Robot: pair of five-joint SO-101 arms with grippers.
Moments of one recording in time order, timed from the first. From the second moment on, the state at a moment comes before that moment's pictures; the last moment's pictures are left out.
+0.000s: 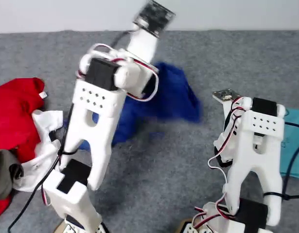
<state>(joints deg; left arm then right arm) 21.8 13.3 -44.0 97.9 -3.0 11.7 -14.5 21.5 100.5 30.9</state>
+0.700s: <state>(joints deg) 6.6 13.2 -32.9 99.4 -6.6 -1.8 -14.1 21.5 100.4 30.8</state>
